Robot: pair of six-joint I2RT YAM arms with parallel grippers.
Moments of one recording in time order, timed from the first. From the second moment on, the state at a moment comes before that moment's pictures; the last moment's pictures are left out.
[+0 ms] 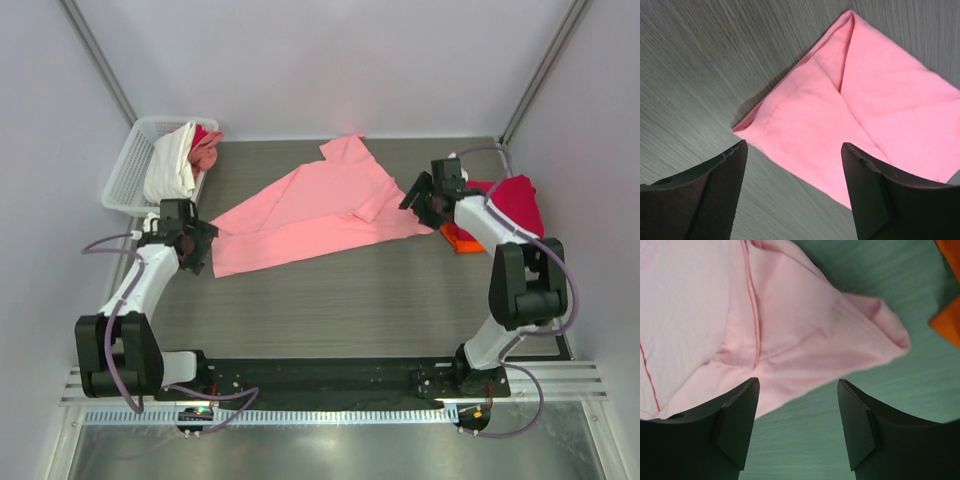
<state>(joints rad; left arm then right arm) 0.04 1.31 0.87 -0.55 -0.15 -1.13 0.13 1.74 1.27 -0.41 -0.02 0.68</state>
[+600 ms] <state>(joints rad) 0.04 0.92 0.42 -0.33 0.04 -1.14 0.13 1.66 0.83 -0.01 0.10 0.92</state>
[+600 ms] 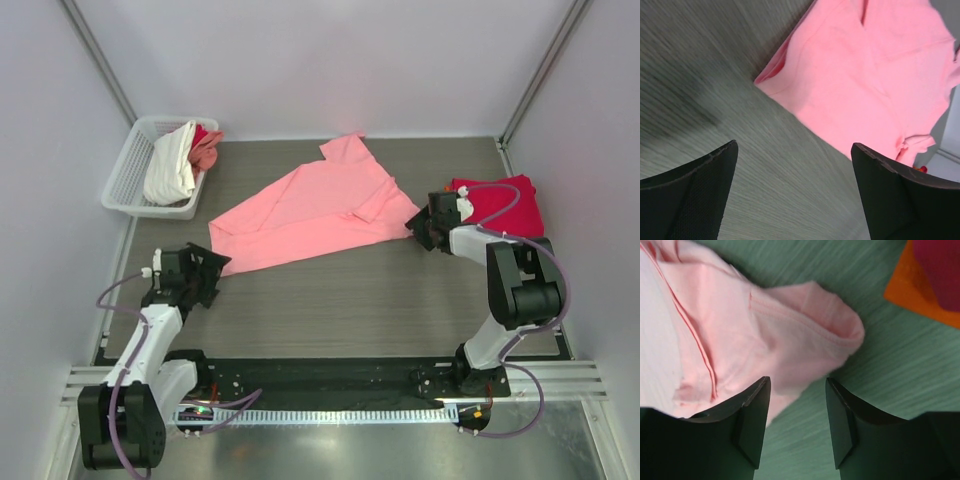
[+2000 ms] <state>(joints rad) -0.09 1.30 0.29 0.27 -0.15 -1.45 0.23 1.36 0.49 0.16 0.33 1.05</state>
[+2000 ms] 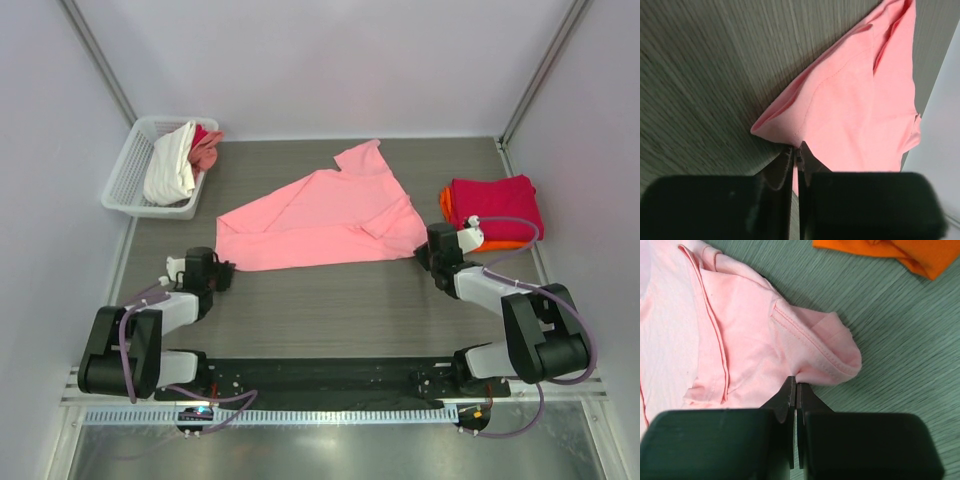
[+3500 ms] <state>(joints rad) -0.02 1.06 1.03 -0.68 -0.11 -1.15 0.26 1.00 1.03 -0.40 0.48 0.94</state>
